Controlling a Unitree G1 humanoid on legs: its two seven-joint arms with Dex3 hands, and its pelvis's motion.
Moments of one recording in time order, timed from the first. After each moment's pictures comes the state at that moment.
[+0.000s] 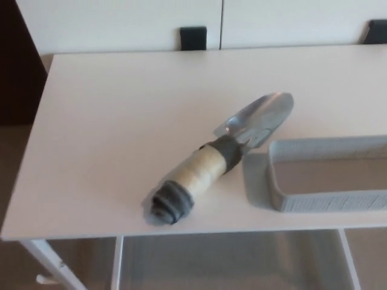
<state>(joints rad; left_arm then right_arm) 0.41 0.29 0.11 0.81 -0.05 -0.45 -0.23 0.43 -0.30 -0.07 0.42 0.05 -0.18 0.29</state>
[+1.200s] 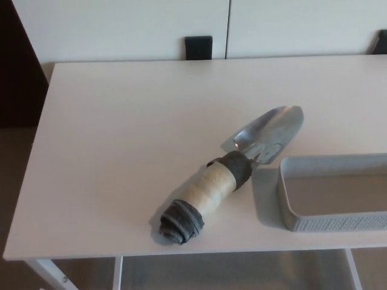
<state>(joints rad) 0.43 0.28 0.08 0.78 -0.04 -0.47 -0.23 0.43 -0.29 -0.06 0.41 0.05 -0.18 0.29</state>
